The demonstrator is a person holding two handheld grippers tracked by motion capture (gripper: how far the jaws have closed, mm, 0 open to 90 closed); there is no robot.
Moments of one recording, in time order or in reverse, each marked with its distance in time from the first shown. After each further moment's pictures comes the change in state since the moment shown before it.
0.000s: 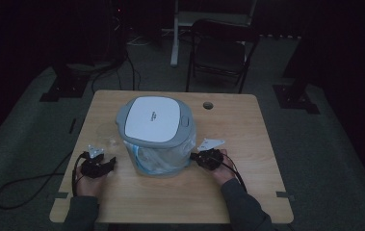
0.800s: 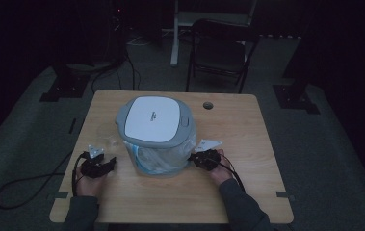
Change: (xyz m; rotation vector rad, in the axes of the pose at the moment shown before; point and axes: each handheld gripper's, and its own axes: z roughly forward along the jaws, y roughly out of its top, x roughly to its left) left arm 0.000 0.000 0.000 -0.002 -0.003 0.001; right arm 0.004 0.001 0.009 -0.009 0.007 -0.028
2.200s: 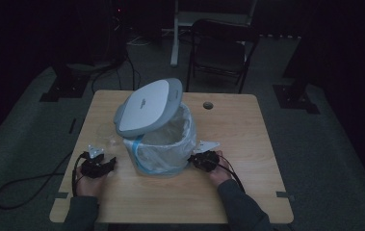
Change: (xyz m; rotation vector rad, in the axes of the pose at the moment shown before) left arm 0.000 0.000 0.000 0.001 -0.003 0.002; right arm 0.002 -0.004 0.007 0.025 -0.009 -0.004
